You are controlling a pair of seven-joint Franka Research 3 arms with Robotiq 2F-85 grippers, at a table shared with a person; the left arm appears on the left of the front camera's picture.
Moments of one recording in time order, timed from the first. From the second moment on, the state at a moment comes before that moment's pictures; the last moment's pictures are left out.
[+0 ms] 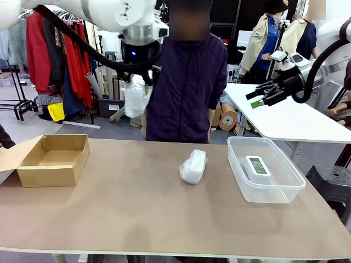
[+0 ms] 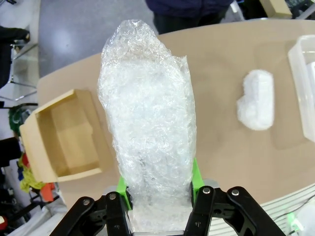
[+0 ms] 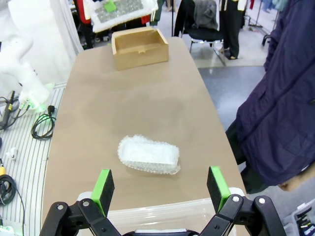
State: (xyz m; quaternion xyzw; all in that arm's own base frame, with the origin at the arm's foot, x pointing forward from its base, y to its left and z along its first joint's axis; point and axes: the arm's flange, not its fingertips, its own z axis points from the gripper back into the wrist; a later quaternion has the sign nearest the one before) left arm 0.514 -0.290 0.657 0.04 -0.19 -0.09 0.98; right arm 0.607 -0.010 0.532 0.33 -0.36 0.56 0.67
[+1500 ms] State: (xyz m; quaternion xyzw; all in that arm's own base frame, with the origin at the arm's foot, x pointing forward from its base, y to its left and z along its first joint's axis) left arm 0.542 -0.029 0.544 0.06 -0.14 -0.04 0.99; right arm 0.607 -0.010 0.531 0.33 -0.36 0.56 0.67
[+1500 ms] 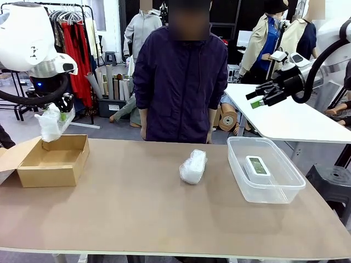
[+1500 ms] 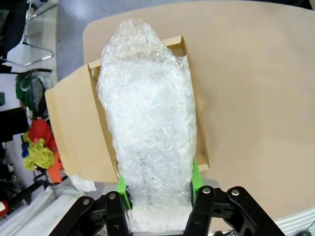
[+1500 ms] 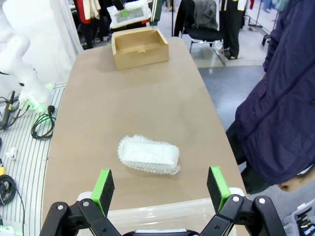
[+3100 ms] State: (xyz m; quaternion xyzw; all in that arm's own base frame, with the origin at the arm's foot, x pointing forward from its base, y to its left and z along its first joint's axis) left arm 0.589 0.048 0.400 0.10 -0.08 -0.02 0.99; right arm 0.607 -0.010 0.532 0.33 -0.36 0.56 0.67
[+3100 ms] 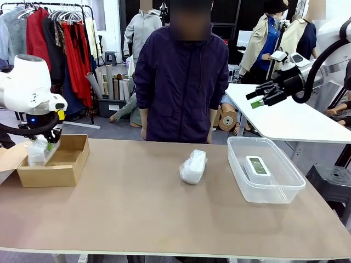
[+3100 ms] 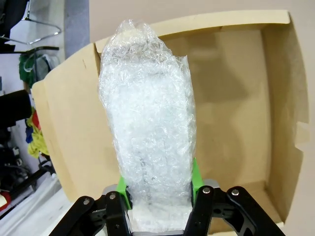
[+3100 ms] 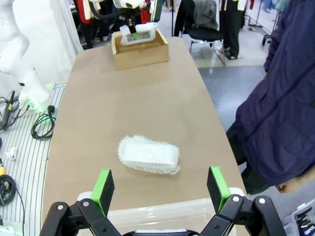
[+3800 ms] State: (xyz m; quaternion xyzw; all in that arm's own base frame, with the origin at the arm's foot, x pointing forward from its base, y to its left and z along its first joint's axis) left arm 0.594 0.052 0.367 0.11 -0.06 -0.03 0.99; right arm 0.607 -0.010 0.532 0.33 -0.36 0.56 0.67
